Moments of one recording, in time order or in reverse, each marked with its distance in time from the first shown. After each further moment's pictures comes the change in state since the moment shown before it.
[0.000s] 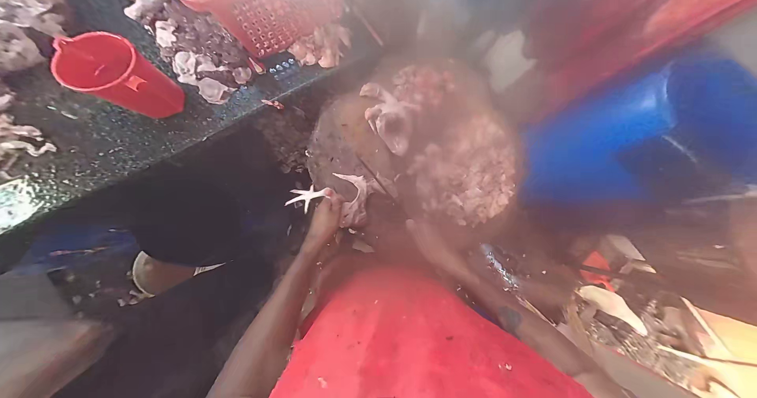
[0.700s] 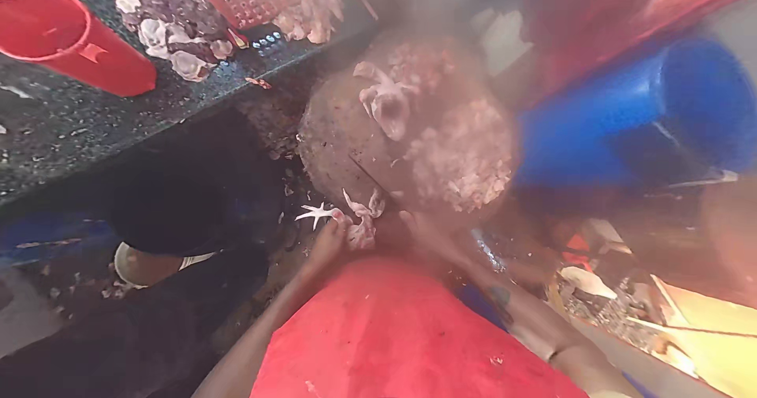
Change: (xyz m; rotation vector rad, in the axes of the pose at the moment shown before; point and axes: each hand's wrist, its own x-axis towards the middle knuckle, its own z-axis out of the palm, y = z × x) left_hand -0.053 -0.045 0.032 -0.162 -0.206 -0.020; right_hand 0.013 0.010 0.006 -0.148 -0.079 0.046
